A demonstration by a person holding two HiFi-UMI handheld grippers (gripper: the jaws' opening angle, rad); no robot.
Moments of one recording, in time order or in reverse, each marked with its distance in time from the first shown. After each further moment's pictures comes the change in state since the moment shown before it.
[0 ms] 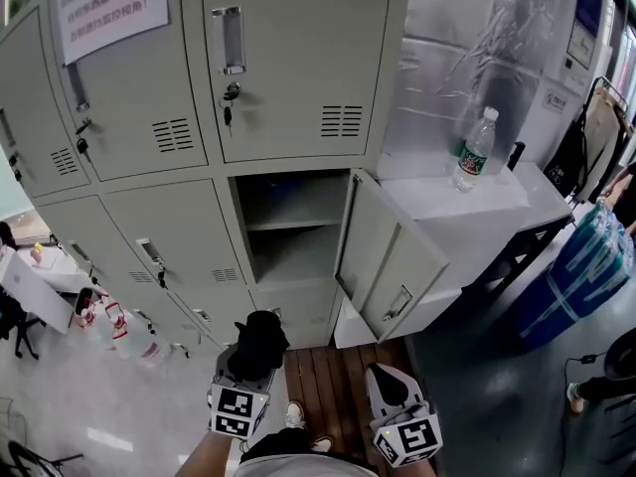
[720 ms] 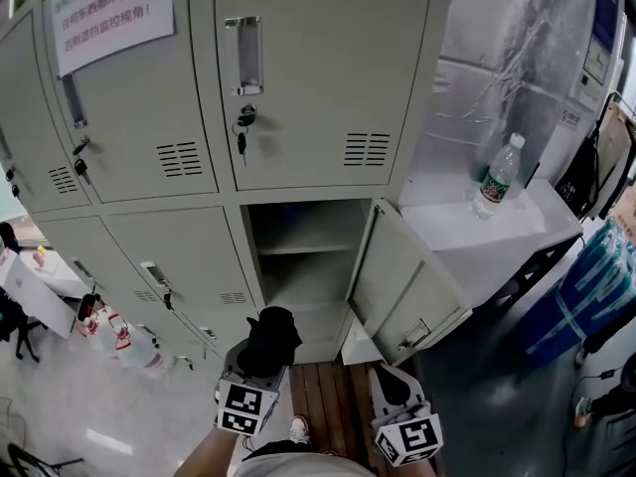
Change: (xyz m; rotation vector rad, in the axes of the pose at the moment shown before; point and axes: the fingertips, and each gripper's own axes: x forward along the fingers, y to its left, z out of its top) left arm 0.050 0.040 0.038 0.010 -0.038 -0.019; right arm 0.070 -0.014 0.015 -0.013 -0.008 0.006
